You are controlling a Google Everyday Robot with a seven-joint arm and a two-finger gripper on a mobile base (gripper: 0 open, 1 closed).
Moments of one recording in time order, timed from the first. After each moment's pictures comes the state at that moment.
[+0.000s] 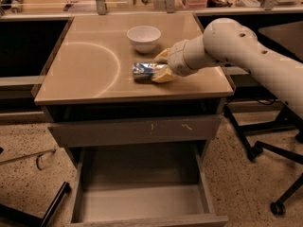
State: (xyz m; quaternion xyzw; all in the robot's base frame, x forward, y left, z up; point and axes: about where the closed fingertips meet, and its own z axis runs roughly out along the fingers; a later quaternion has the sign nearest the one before) arm 0.689 -0.038 0.834 -0.66 0.61 0.01 0.44
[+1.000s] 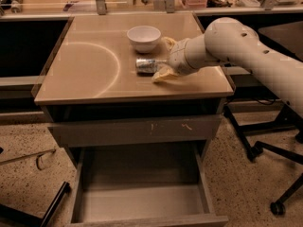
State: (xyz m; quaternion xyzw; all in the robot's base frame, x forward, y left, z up) arm 0.689 -0.038 0.834 -0.66 0.61 0.01 0.44
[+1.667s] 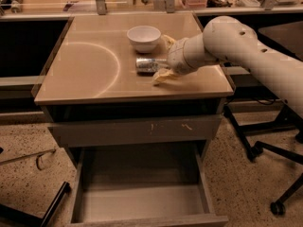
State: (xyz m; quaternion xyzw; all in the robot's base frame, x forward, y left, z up) arm 0.691 -0.036 0.838 -0.66 0.61 0.01 0.44
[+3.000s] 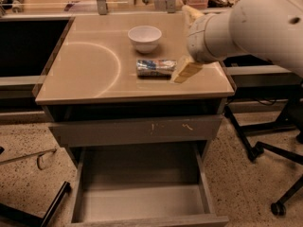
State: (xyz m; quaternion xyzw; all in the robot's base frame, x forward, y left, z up) arm 0.618 -0.078 0.946 -0.63 0.61 -0.13 0.46
